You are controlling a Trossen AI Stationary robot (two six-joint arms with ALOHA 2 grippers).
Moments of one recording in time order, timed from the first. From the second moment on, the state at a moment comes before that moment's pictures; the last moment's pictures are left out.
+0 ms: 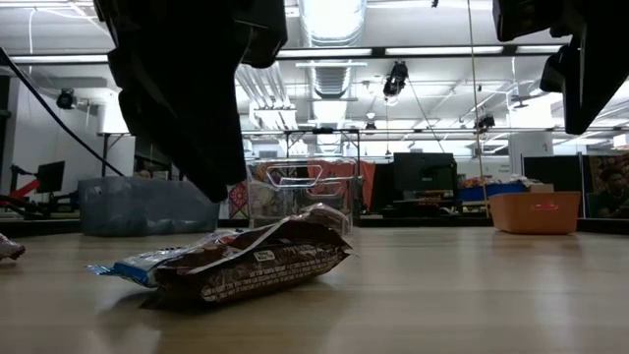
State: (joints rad) left arm -0.50 1.89 1.31 -0.60 -0.24 -0.98; right arm 0.50 1.37 0.99 -0.83 0.08 0.97
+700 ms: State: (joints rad) left arm -0.52 2.02 1.37 -0.58 -0.22 -0.97; right arm 0.51 1.37 0.99 -0.83 0.08 0.97
